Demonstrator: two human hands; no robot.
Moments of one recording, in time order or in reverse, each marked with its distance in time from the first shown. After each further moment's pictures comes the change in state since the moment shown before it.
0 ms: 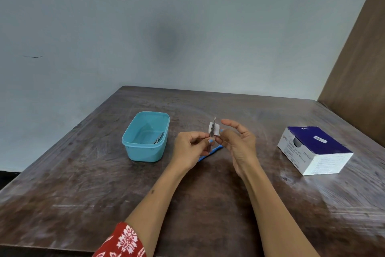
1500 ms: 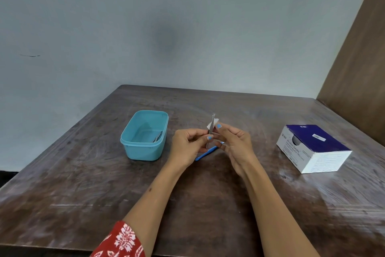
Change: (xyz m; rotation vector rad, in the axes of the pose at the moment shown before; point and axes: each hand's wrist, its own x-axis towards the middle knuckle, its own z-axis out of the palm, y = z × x) left_hand 0.000 0.004 -0.002 -0.021 0.016 0.007; right_hand -0.006 -0.005 0.001 -0.064 -0.090 0.115
